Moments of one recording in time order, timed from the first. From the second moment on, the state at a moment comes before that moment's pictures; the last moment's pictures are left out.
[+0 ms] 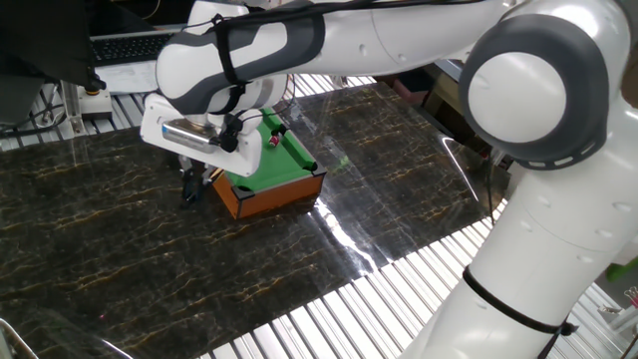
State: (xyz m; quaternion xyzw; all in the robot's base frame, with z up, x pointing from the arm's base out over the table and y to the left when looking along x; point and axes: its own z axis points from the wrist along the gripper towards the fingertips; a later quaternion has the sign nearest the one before) arm 0.467 0.189 0.211 -0.42 -0.90 -0.04 0.14
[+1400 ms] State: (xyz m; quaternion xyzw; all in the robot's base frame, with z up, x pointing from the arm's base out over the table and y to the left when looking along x) arm 0.443 0.156 0.204 -0.41 -0.90 -0.04 0.14
